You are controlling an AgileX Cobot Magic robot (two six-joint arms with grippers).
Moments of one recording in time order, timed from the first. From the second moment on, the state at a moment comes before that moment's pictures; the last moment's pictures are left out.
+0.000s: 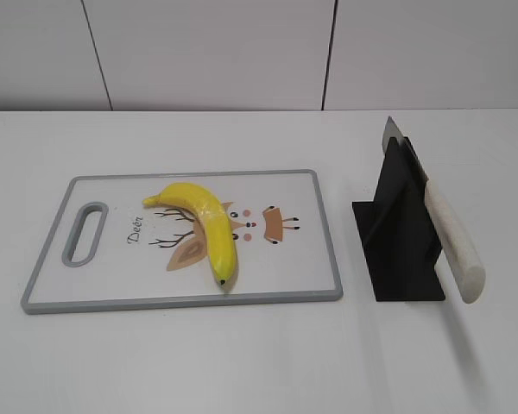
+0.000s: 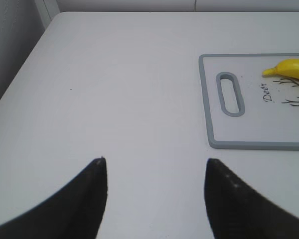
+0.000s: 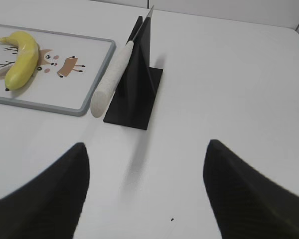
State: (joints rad) left arm 0.00 -0.01 -0.49 -0.01 1.09 0.12; right arm 0.12 -0.01 -0.51 0.19 1.04 -0.16
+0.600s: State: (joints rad) left arm 0.00 -0.01 -0.49 -0.01 1.09 0.12; right arm 0.12 -0.01 -0.51 0.19 1.04 -0.16
